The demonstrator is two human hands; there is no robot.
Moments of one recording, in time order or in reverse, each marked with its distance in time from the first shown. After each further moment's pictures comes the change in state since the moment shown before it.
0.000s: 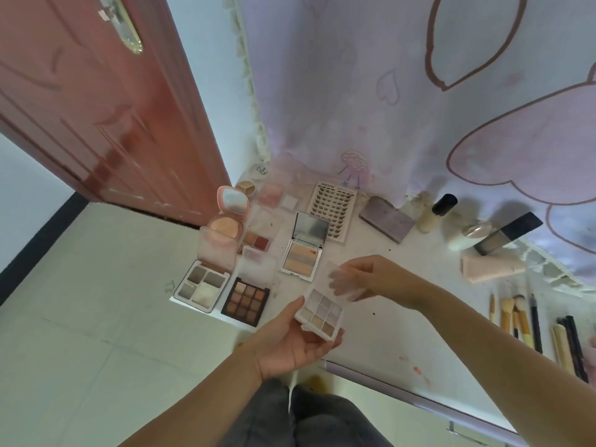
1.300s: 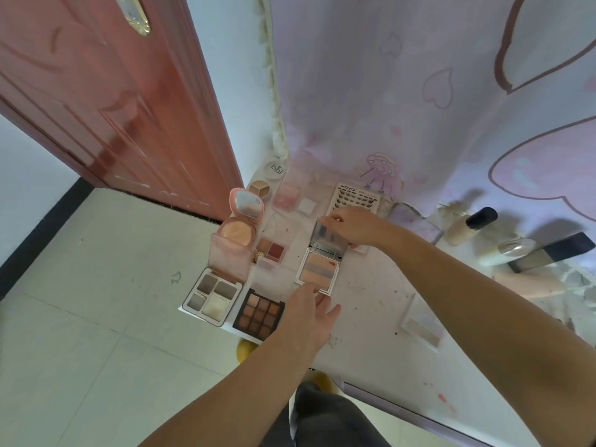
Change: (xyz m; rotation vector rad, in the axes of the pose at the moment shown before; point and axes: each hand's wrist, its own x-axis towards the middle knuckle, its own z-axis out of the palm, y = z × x) left_hand 0.035 0.044 0.050 -0.215 0.484 0.366; right_hand 0.129 -0.066 -0.020 -0.628 0.142 0.033
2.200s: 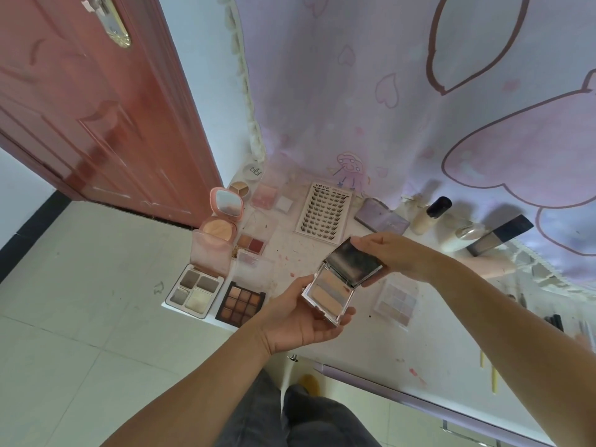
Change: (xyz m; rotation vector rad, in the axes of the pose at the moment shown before) left_hand -0.014 -0.002 -0.029 0.358 -0.598 -0.347; right_hand -0.115 0.052 -0.007 0.675 -0.156 0.151
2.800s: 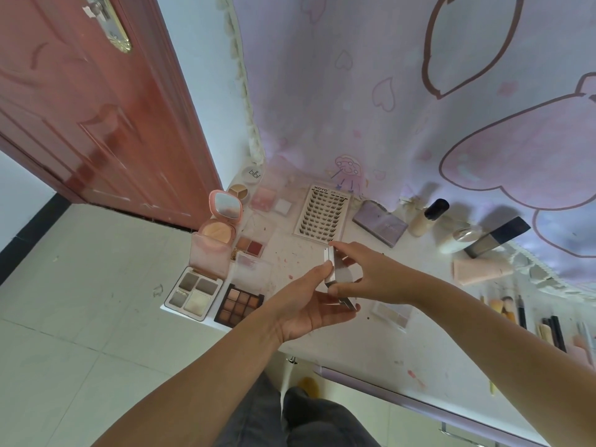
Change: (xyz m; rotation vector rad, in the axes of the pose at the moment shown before) left_hand 0.006 0.011 0.028 0.152 0.054 0.154; right_hand -0.013 0.003 0.033 -0.495 0.066 -0.340
